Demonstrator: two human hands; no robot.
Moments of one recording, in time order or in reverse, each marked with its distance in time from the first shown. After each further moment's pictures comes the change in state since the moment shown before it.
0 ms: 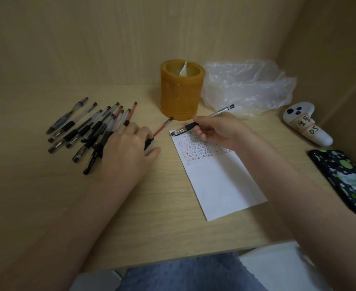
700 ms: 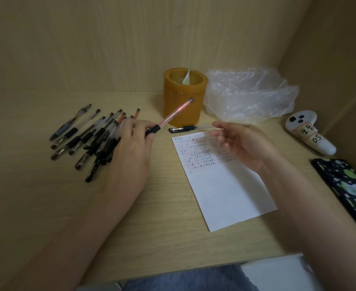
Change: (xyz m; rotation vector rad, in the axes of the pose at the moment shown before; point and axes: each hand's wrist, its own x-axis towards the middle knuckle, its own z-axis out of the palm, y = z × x) left_hand 0.000 0.012 -0.007 -0.377 0.137 -0.066; right_hand -0.031 0.006 -0.024 0.209 0.037 -0.146
